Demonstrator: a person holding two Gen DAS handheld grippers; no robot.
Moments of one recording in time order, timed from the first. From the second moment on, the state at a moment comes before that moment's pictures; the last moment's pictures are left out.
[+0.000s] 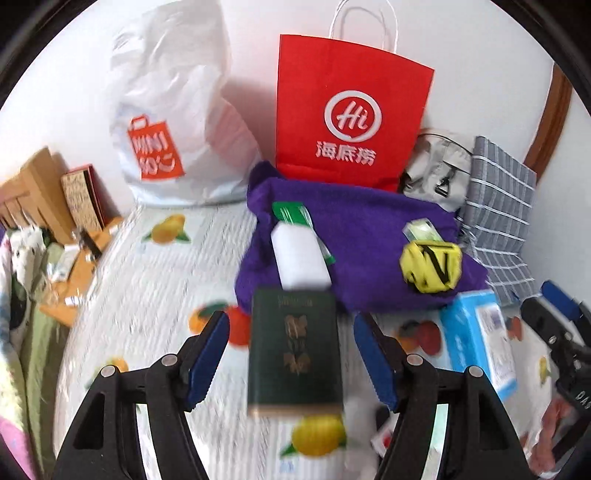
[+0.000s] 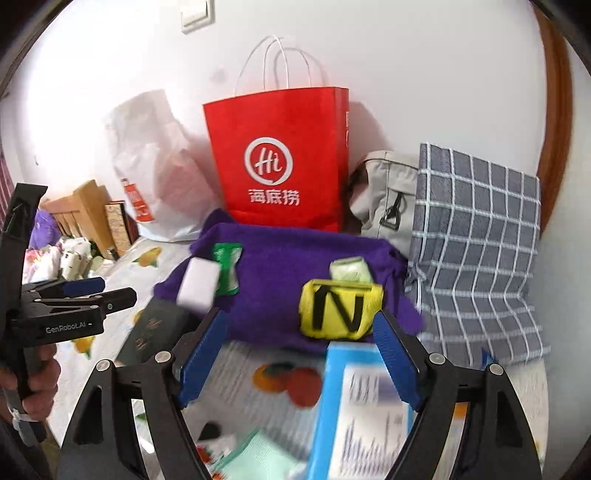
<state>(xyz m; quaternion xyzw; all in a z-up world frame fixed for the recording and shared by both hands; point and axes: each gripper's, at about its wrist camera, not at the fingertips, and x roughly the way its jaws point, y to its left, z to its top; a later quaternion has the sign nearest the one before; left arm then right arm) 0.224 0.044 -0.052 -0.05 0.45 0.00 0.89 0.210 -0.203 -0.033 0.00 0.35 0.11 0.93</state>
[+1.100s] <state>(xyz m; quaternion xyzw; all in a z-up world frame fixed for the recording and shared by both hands) 0.112 0.002 -0.092 -0.05 0.48 -0.03 0.87 0.048 -0.275 -0.167 0.03 0.47 0.09 0.88</state>
